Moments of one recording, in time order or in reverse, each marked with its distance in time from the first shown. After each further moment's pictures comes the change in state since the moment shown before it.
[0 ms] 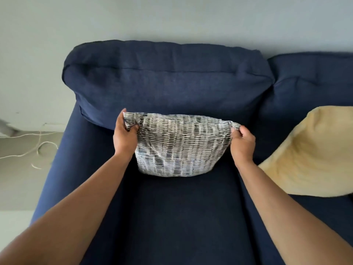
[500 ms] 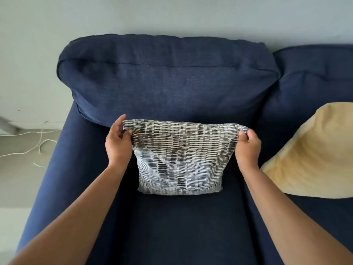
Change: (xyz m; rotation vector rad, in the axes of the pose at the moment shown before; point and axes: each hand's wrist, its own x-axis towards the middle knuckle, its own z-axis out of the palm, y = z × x) left_hand -0.021 -0.016 -0.007 0.019 0.102 0.052; right_hand -0.001 0.019 -0.006 -0.031 0.029 0.016
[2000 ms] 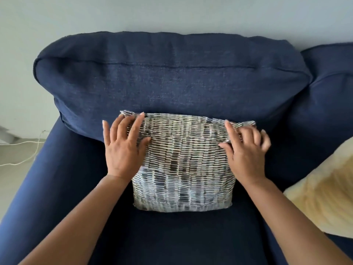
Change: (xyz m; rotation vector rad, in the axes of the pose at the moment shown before) left_hand 0.040 -0.032 0.051 0.903 0.087 0.802; right_hand 0.050 0.039 0.058 -0.737 0.114 -0.924
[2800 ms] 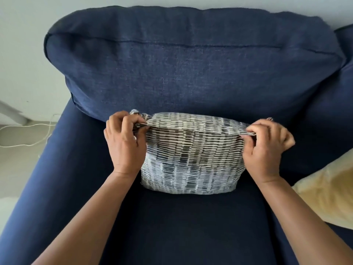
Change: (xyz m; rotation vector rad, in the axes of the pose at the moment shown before) left_hand -0.022 0.007 -0.029 -0.242 0.227 -0.192; right_hand -0.014 -0.015 -0.012 0.213 0.199 0.081
